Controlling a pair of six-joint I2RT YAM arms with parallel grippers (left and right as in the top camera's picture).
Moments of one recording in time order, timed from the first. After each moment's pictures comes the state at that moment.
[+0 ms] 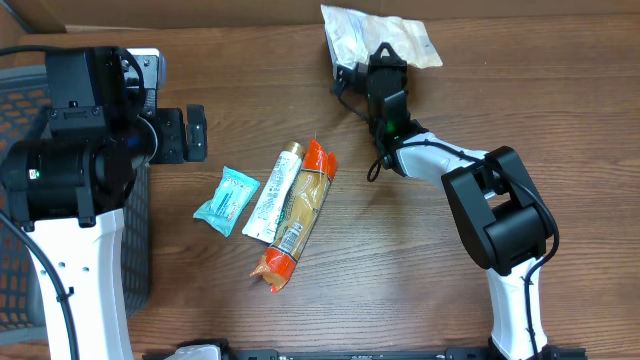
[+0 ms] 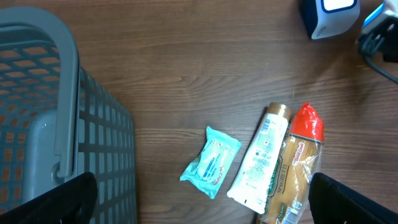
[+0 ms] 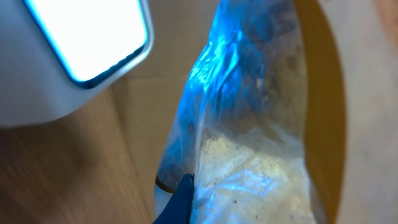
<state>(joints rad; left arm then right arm) 0.05 1.40 1.85 -1.36 -0.02 0.03 0.46 2.23 1.38 0.72 0.54 -1.38</state>
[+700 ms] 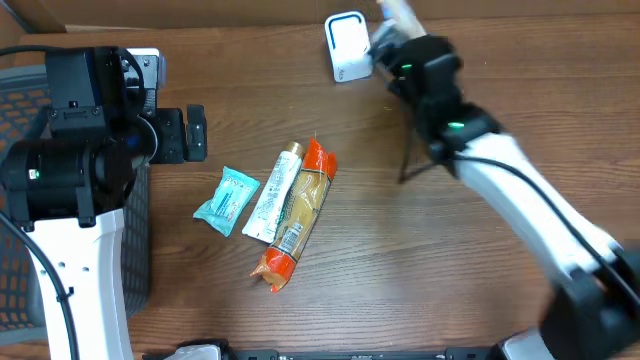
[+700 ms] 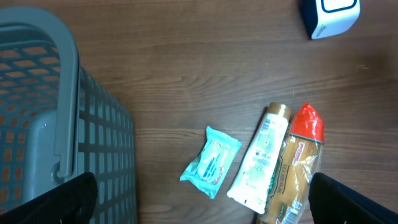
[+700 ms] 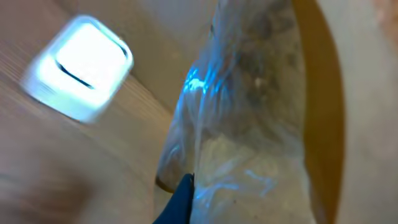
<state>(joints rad) 0.05 1.40 1.85 -1.36 -0.02 0.03 0.40 1.66 1.38 -0.18 0.35 -0.58</state>
